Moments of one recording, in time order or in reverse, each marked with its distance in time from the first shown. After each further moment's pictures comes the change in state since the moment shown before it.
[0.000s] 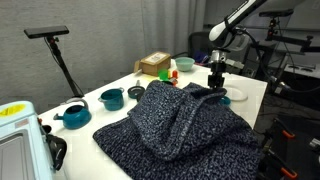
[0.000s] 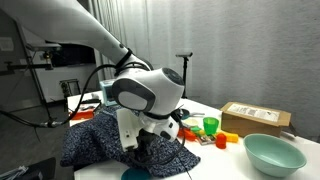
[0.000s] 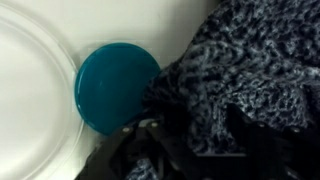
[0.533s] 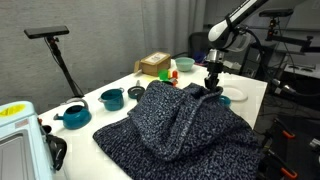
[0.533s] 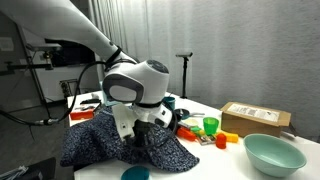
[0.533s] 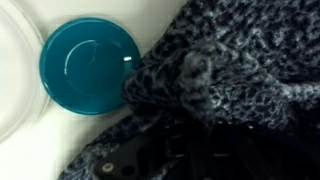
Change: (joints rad) arm 0.038 -0.074 0.056 -0.086 -0.001 0.163 0.003
